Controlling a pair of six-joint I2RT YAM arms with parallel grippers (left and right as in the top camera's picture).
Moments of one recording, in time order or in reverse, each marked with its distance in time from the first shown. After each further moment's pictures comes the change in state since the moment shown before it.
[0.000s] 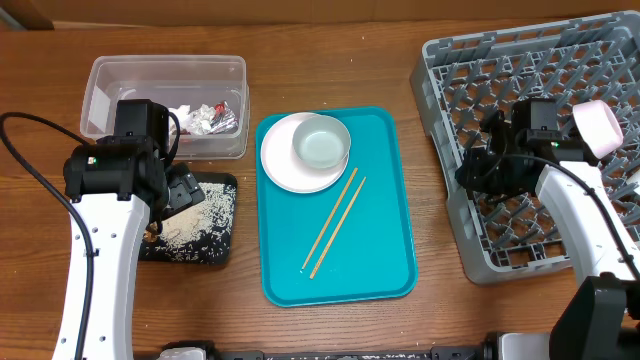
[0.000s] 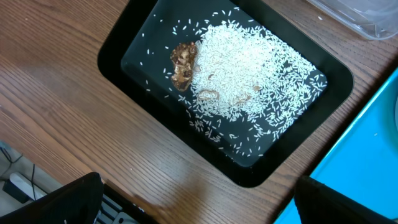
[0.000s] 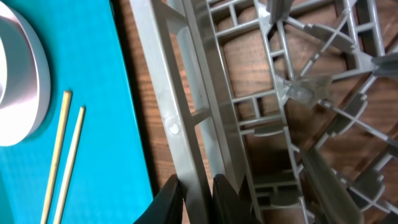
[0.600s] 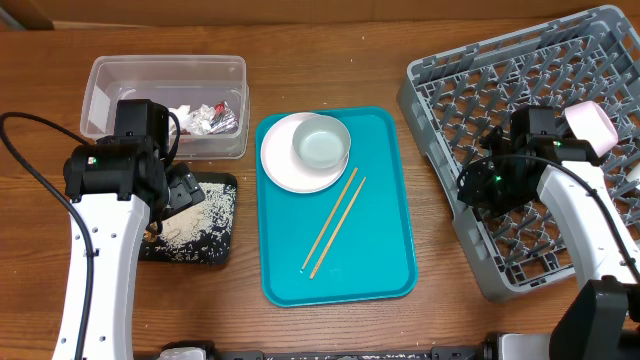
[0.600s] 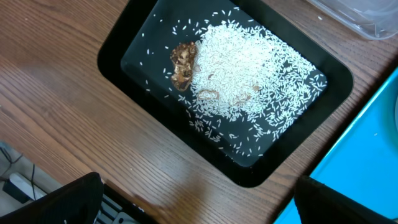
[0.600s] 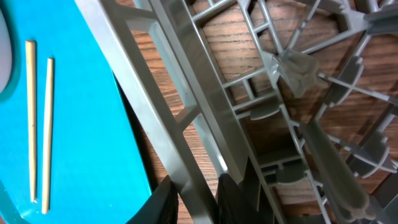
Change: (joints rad) left arm 0.000 0.000 0.000 0.000 0.000 0.000; right arm -0.001 -0.008 0.011 -0.187 0.031 -0.016
